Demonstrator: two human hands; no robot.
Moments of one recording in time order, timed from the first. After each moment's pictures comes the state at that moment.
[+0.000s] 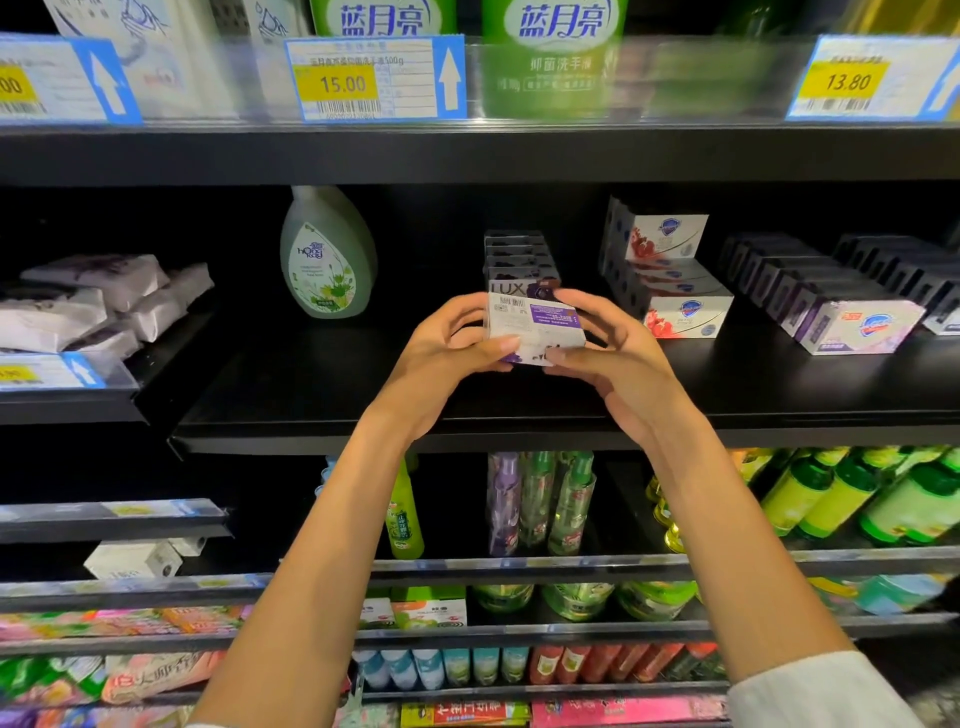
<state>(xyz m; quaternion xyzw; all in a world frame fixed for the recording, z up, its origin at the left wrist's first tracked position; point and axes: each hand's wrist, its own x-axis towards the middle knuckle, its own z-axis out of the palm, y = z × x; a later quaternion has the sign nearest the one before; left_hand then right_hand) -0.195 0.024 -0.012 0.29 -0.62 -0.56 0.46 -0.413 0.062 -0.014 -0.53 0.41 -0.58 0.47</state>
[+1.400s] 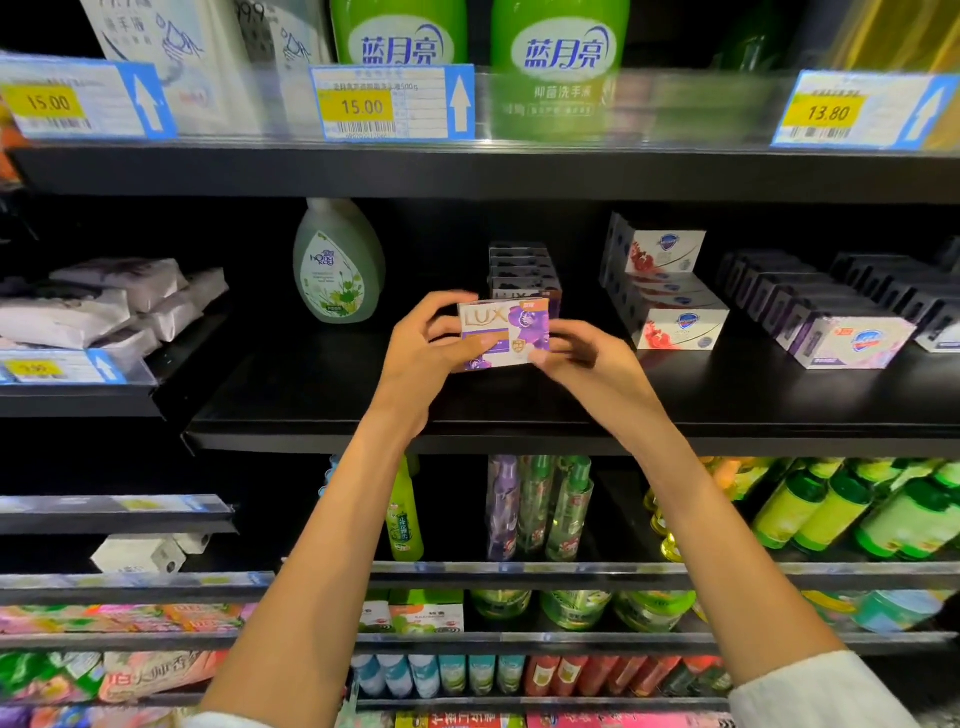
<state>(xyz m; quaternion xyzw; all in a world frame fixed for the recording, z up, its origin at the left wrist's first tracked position) -0.185 0.028 -0.004 0.36 -0.60 -0.48 0.52 -0.400 0.063 -0.013 -0.63 0.56 -0.46 0.29</state>
